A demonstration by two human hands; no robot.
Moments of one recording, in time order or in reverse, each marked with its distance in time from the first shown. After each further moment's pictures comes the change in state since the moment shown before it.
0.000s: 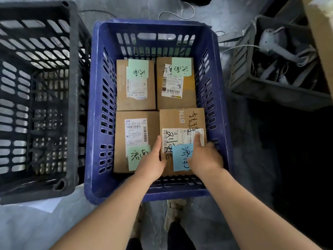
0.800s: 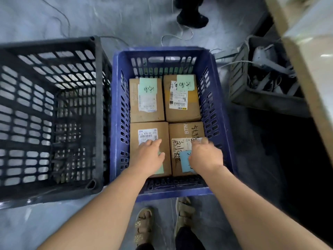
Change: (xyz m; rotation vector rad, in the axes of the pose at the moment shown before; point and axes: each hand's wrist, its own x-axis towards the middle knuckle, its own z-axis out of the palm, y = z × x) left_hand -0.024 -0.002 -0.065 0.484 0.174 0.220; right_hand -0.039 -0.026 -0.026 -0.106 0.235 -0.143
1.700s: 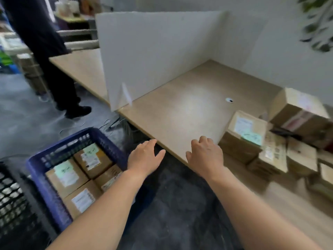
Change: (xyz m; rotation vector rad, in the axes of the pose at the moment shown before) left_hand -0.259 0.227 -0.075 0.125 0.212 0.837; right_hand -0.408 0.130 -0.078 0.230 0.598 0.672
